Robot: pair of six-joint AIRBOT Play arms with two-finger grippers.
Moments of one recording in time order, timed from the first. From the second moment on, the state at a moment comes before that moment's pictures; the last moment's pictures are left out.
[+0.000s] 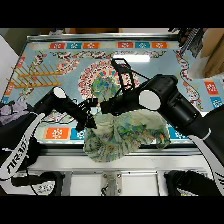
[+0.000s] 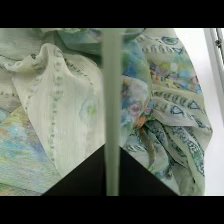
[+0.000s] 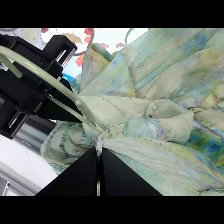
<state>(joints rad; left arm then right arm) -0.21 -1.48 1.08 0.84 -1.46 0.03 0.76 -1.28 1.54 -1.43 1.26 2.01</state>
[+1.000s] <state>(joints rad) -0.21 -1.48 1.08 0.84 -1.47 0.03 0.77 -1.31 1.54 -1.34 1.20 1.93</state>
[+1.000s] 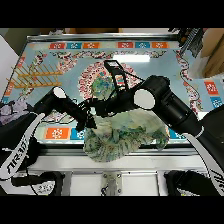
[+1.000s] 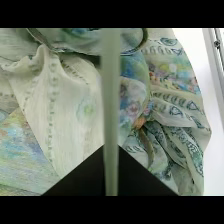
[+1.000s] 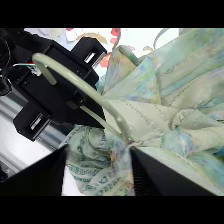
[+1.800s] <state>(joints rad) -0.21 -1.48 1.08 0.84 -1.47 0.03 0.55 -1.12 1.54 -1.24 1.38 1.64</state>
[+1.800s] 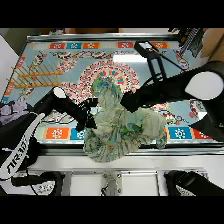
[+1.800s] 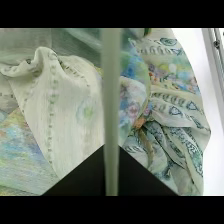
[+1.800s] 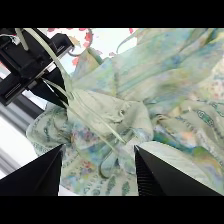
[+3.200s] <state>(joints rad) -0.21 -1.48 1.08 0.84 -1.49 0.03 0.43 -1.01 1.46 -1.14 1.45 1.41</state>
